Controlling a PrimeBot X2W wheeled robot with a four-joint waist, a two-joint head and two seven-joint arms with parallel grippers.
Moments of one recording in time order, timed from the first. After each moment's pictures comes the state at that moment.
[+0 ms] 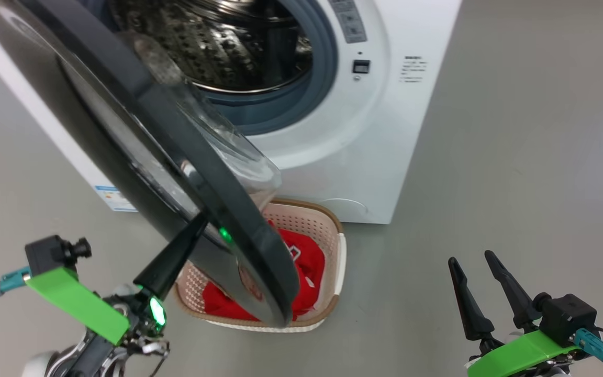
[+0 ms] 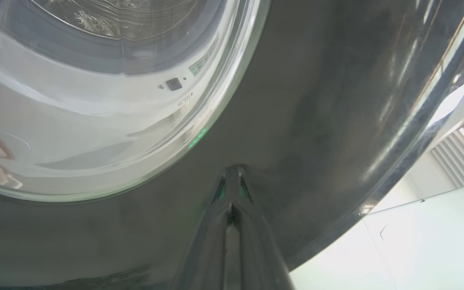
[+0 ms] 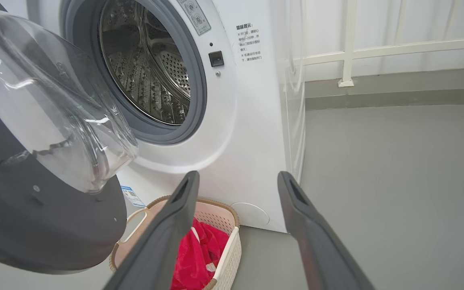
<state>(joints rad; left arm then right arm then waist) -0.21 0.05 0.04 0.00 -1.54 -0.12 0.60 -0.01 -0.07 0.08 0.22 0.37 0.13 -0.26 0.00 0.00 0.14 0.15</state>
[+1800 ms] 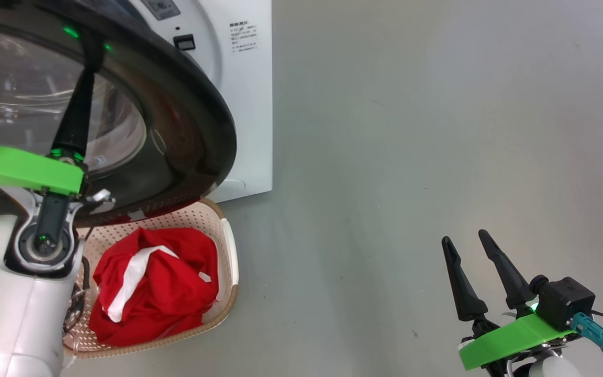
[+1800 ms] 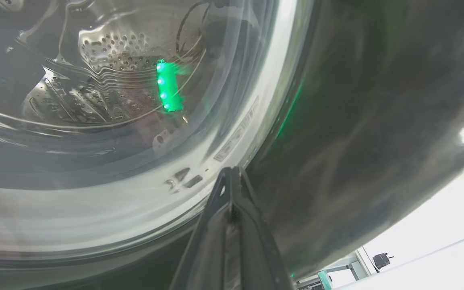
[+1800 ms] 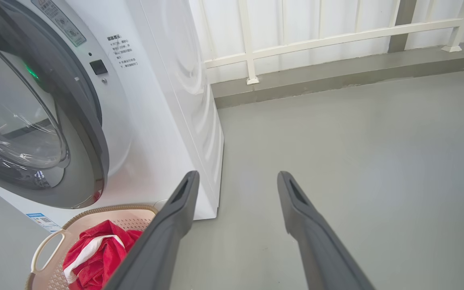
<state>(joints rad) -0.75 0.27 -0.19 0.48 -1.45 -0.12 -0.03 -0.06 -0.05 0.09 0.20 0.37 0.13 -0.26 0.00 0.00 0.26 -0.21</state>
